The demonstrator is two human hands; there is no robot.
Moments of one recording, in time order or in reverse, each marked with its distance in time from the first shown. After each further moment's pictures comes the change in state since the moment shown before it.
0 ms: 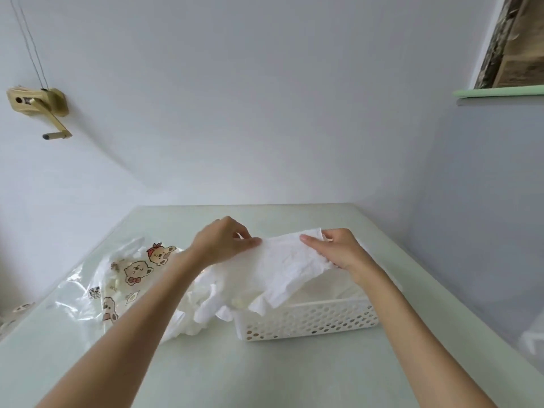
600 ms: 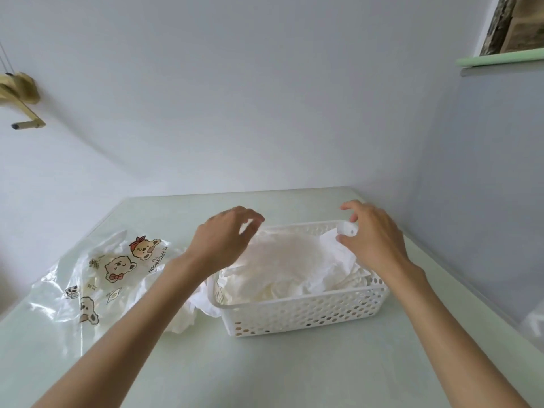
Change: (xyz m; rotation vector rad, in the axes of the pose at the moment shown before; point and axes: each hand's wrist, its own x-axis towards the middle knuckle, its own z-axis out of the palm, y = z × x) left_hand -0.013 0.031 0.019 0.076 0.160 0.162; right_hand 0.005 0.031 -0.041 -0.672 0.331 -0.283
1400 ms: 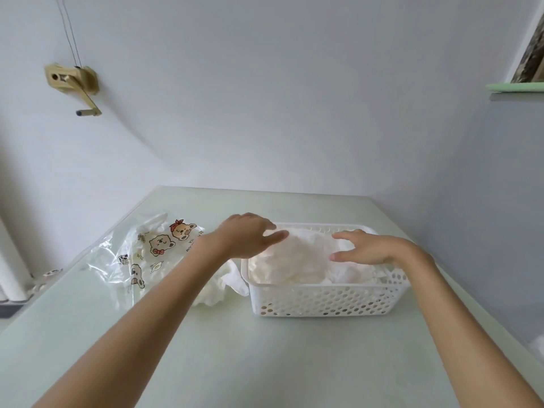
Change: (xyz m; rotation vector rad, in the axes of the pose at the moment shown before) left_hand -0.021 0.000 -0.024 0.193 -0.336 -0.042; right_hand 0.005 -0.034 -0.015 -0.144 -0.848 0.006
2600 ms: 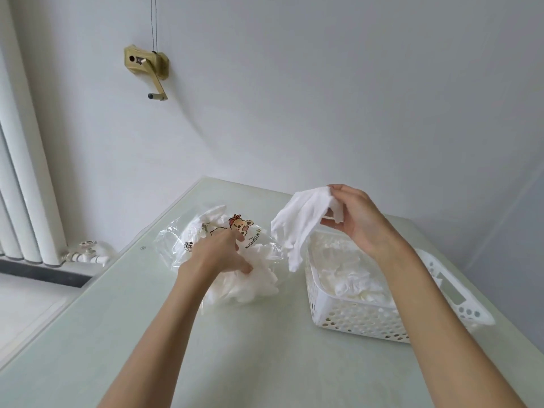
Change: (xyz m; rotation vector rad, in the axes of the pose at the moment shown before) left_hand -0.063 -0.133 0.033 -0.388 0.084 -0.479; right_hand 0.006 -0.170 0.009 1.179 0.232 -0.434
